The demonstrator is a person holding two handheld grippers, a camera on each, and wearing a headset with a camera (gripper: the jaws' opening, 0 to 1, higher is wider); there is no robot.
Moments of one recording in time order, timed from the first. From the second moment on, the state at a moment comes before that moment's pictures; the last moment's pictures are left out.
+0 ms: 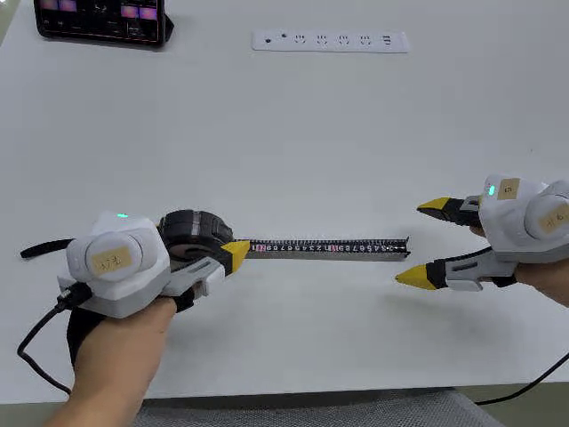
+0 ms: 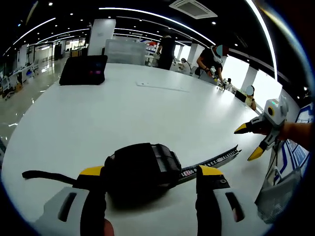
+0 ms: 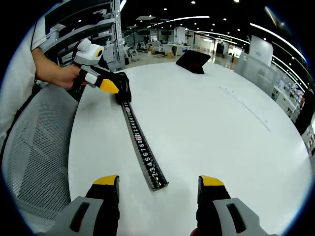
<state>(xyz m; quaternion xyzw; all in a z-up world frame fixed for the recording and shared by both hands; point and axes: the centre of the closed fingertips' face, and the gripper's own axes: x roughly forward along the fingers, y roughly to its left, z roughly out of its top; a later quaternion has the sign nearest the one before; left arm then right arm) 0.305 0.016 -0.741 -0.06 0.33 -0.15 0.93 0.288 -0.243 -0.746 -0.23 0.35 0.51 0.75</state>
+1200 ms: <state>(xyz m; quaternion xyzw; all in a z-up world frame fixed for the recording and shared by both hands) 0.311 0.025 -0.748 -0.07 0.34 -0.11 0.93 0.287 -0.240 -0.758 -0.27 0.36 0.54 0.71</state>
